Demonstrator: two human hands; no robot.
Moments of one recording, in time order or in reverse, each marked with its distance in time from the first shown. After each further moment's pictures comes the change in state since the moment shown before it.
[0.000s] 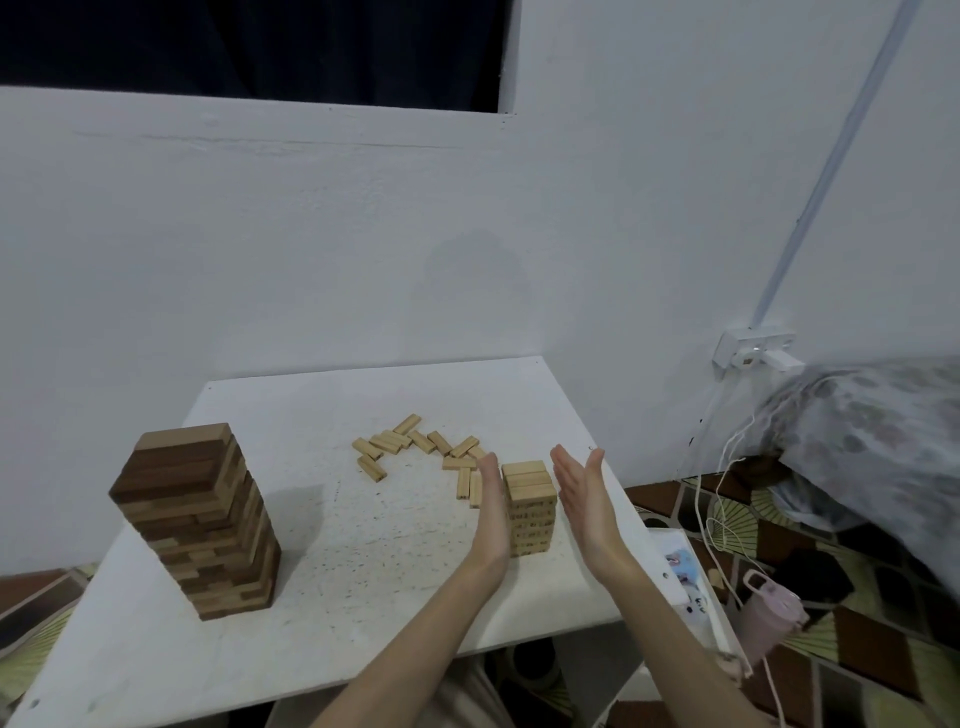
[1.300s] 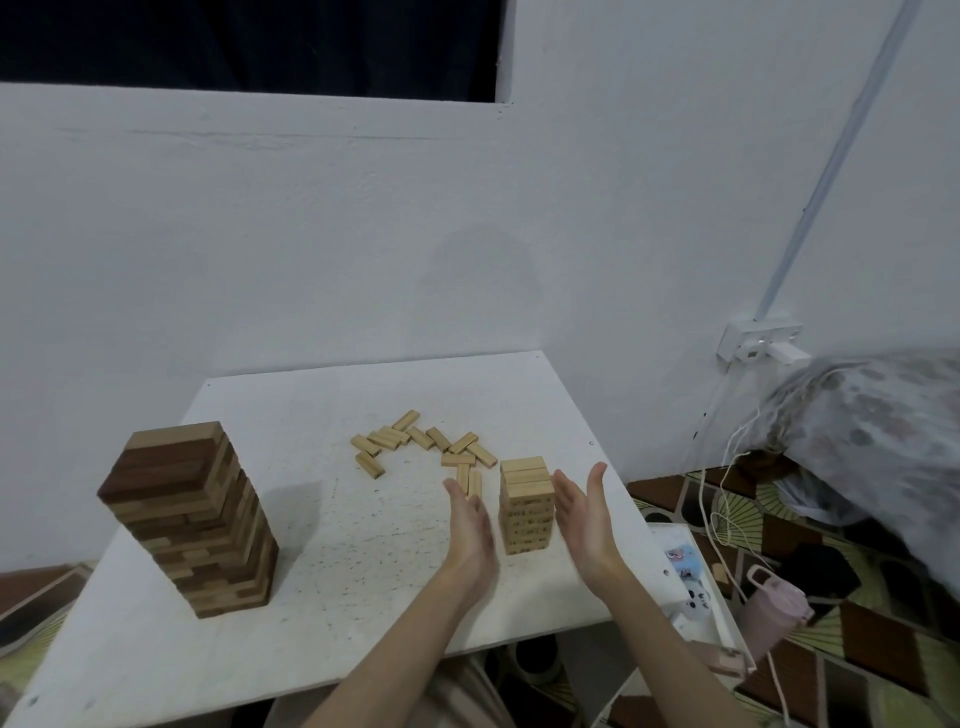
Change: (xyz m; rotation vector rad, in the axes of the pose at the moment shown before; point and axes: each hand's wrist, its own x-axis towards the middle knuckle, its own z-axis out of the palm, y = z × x) left_hand 0.048 -0.064 -0.035 -0.264 0.126 -0.280; right_hand 0.009 0.024 -0.008 0.102 -0.017 0.156
